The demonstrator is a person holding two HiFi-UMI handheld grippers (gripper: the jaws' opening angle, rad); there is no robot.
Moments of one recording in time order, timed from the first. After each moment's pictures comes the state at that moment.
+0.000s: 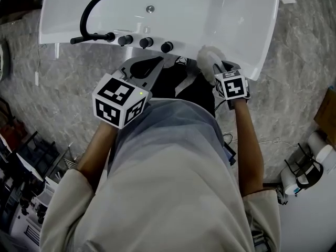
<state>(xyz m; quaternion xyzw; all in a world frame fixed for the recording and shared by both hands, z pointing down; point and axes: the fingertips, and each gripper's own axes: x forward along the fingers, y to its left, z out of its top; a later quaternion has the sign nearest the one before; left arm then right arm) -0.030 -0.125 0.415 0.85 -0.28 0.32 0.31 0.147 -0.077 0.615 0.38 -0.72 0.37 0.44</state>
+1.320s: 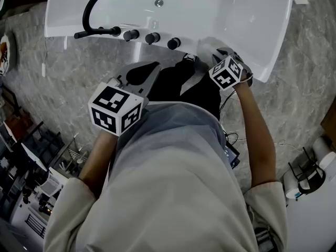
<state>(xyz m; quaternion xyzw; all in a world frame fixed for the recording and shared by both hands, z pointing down) -0.054 -0.110 0.429 0.81 -0.32 0.34 0.35 0.107 -0.106 0.671 0.23 -0.79 0.18 0.54</state>
